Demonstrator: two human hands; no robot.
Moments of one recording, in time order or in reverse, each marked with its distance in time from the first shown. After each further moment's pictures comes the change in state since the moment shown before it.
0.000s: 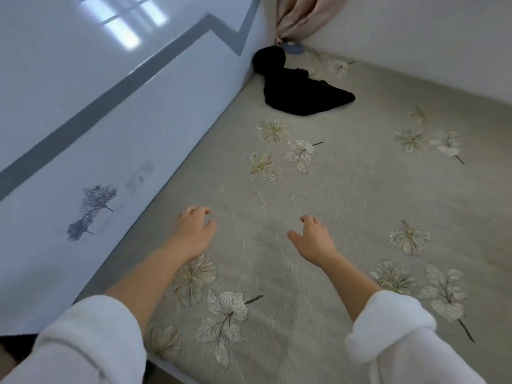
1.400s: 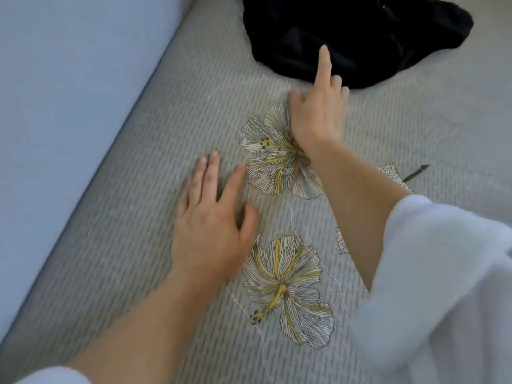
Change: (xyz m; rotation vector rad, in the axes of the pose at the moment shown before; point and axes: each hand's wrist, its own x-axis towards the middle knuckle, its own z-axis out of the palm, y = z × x) left_hand 0.487 0.036 0.115 0.165 0.252 0.383; right_hand 0.592 -0.122 -0.026 0.135 0.715 -0.038
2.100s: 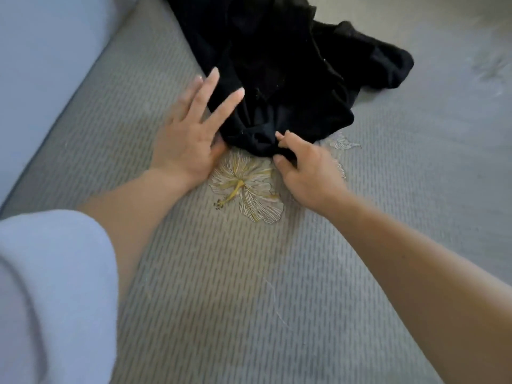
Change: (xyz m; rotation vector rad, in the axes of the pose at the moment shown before) left_hand -0.018 0.004 0.003 0.037 0.128 0.422; right_hand -0.201 0.087 -0.095 0.084 -0.344 -0.173
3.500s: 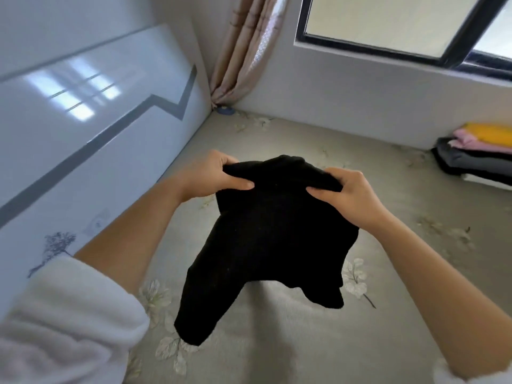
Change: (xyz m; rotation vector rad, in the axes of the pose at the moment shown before) left_hand -0.189 0.445 -0.490 -0.742 -0.378 -0.183; right_hand -0.450 -0.107 -0.490 0.309 0.107 -0.136
